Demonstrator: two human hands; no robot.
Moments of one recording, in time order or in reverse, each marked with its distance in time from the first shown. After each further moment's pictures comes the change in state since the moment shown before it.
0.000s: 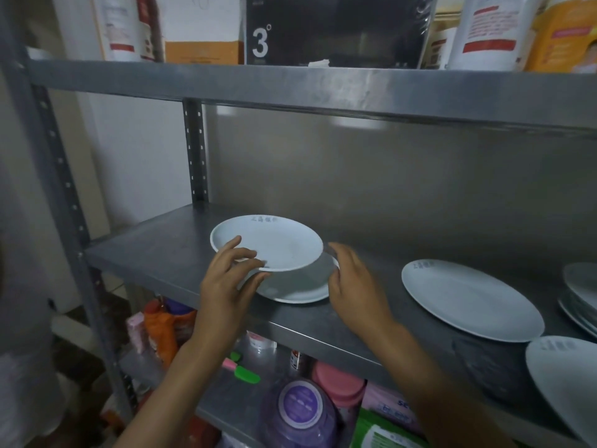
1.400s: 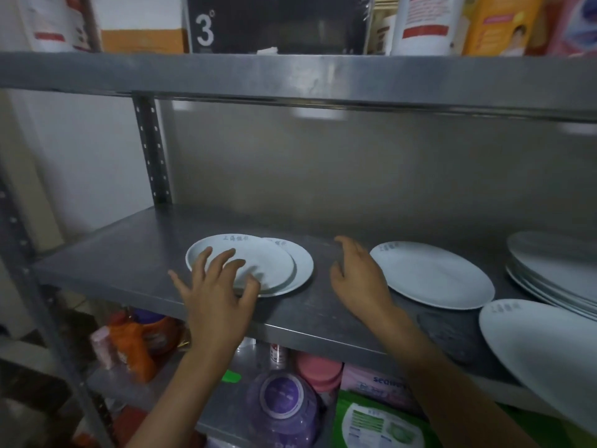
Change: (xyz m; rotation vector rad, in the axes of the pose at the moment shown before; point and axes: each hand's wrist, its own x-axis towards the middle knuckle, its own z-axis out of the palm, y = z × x) left_hand -0.012 0.020 0.031 0.347 -0.133 -0.191; right_hand -0.013 0.033 -0.031 -0.080 0.006 0.234
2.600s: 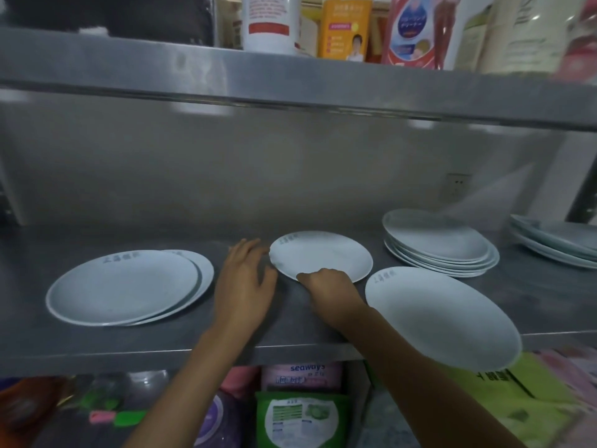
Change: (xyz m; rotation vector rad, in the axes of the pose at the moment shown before) left_hand 0.009 0.140 0.076 -0.463 -0.250 0.268; right_hand -0.038 0.083 -0.057 -0.529 -0.294 0.016
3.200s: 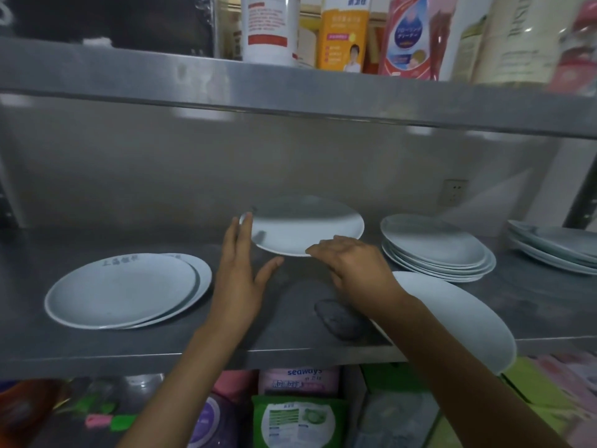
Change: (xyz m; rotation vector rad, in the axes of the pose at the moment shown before) left_hand 0.009 0.008 -0.004 -0.228 0.073 0.013; right_hand -0.028 0.024 -0.066 0.026 0.505 -0.263
